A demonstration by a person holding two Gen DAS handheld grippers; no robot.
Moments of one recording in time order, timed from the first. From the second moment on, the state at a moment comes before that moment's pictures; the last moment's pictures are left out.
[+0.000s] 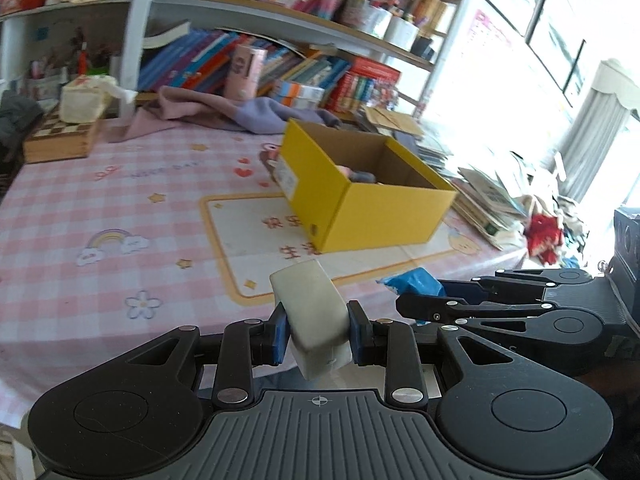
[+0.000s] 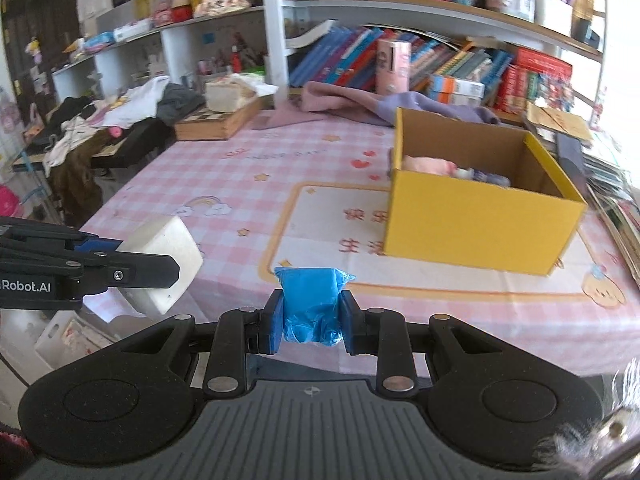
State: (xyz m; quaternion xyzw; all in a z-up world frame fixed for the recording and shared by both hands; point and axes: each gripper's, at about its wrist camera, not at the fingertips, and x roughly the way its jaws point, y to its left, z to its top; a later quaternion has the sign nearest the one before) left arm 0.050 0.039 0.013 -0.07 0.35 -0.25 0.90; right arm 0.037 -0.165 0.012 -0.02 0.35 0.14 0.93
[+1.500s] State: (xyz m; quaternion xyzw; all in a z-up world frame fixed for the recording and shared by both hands) left arm 0.083 -0.088 0.000 -0.01 0.37 -0.43 0.82; right arm 0.007 -0.281 0.014 0.05 0.36 -0.04 0.93
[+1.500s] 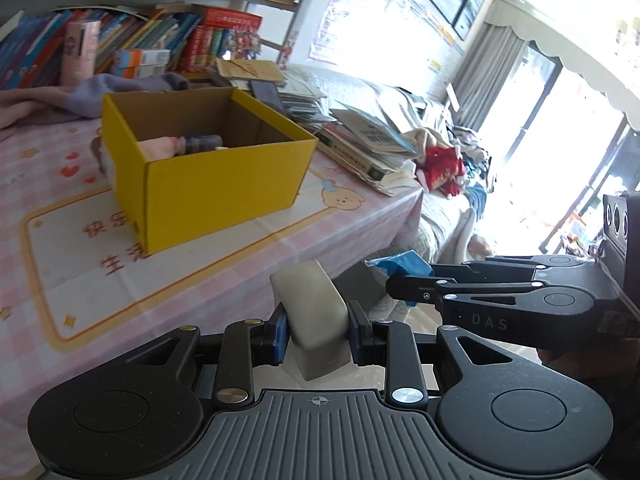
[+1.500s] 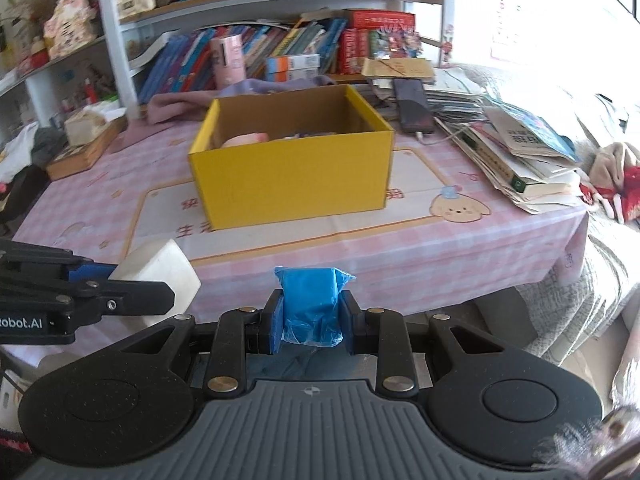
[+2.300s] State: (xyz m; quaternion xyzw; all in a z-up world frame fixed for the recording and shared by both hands) left arm 0.202 -0.156 0.032 -0.01 0.32 -0.32 0.89; right arm 0.177 -0.350 0.033 0.03 0.32 0.09 0.94
